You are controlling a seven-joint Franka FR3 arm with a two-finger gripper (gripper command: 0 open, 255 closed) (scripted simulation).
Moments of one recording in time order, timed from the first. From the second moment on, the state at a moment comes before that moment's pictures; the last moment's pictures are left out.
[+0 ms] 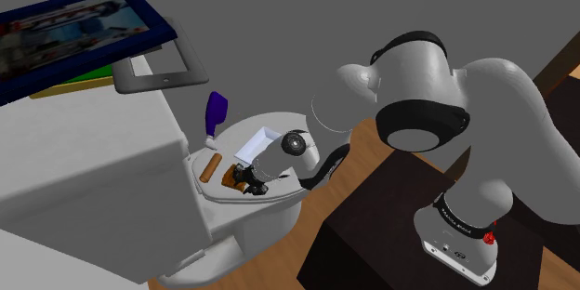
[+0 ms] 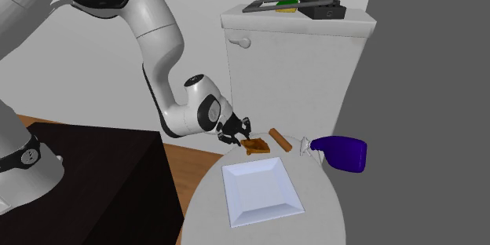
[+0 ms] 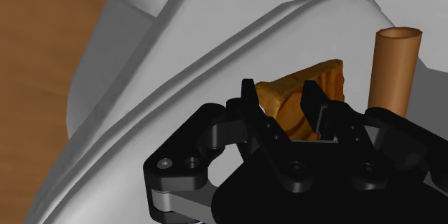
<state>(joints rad) 0.85 0.95 -0.42 -2.02 -0.75 3.52 2.64</state>
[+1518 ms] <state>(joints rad) 0.73 0.68 -0.31 -2.13 -0.89 3.37 2.64</state>
